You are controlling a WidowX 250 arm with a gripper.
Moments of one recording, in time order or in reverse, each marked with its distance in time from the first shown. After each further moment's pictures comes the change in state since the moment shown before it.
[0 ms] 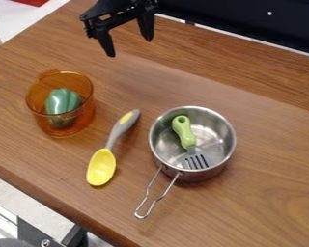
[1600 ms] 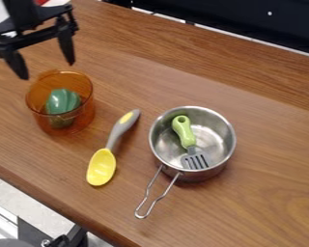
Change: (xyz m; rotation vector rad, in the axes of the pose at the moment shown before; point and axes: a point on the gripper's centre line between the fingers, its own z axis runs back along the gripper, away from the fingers) arm -0.001 0.123 0.030 0.053 0.085 -0.090
